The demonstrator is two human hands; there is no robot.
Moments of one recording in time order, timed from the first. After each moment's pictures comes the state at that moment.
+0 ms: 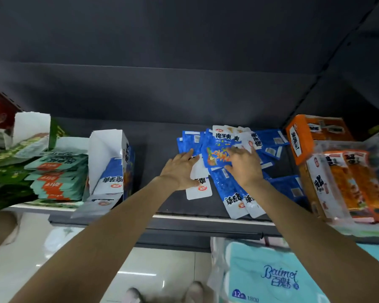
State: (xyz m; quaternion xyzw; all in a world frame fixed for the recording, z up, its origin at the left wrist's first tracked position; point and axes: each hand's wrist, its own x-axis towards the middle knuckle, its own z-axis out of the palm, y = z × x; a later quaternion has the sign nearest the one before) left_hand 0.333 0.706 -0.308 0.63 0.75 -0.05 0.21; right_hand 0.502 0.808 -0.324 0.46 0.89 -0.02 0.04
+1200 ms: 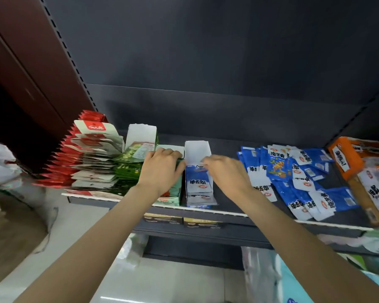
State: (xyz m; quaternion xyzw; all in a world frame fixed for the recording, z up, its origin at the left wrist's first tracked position) left_hand 0.153 0.526 -0.205 0.59 0.81 0.07 -0.03; right_hand 0.308 0.612 -0.210 0.32 0.94 0.00 -0.10
